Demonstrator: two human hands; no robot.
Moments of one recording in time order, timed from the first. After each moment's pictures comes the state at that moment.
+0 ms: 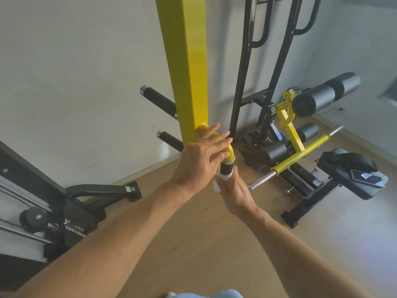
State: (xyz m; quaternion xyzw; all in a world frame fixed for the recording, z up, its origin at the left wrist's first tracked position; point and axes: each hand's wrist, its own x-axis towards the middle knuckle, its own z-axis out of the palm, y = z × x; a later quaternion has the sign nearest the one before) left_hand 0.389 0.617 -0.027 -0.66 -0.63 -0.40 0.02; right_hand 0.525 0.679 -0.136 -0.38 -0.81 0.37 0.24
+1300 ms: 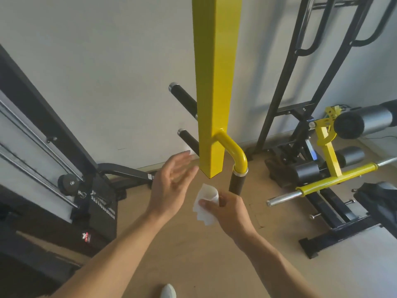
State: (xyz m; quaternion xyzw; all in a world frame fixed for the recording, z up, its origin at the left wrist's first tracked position) left_hand 0.388 0.534 -0.053 -0.33 -0.70 -0.62 -0.16; right_hand 0.523 0.631 -0.108 -0.36 -0.69 0.60 0.15
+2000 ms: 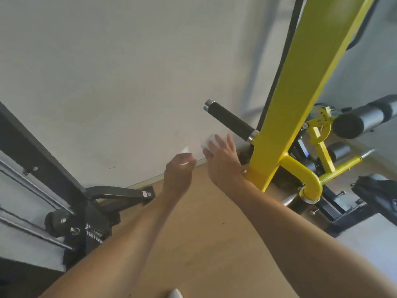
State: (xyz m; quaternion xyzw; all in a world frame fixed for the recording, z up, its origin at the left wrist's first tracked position) left_hand 0.198 0.575 -0.092 -0.27 -0.78 -0.53 -0.20; right_hand 0.290 0.670 -0.072 -0.35 -0.91 0.16 0.17
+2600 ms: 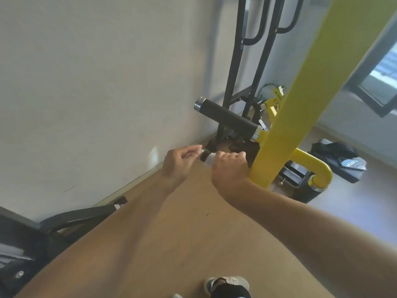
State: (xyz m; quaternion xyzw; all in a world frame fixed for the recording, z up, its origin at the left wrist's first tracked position) left_hand 0.152 0.636 -0.109 -0.44 -0.67 -0.50 -0.33; right_hand 0.289 0.666 -0.082 -0.54 -0.83 -0.11 -0.09
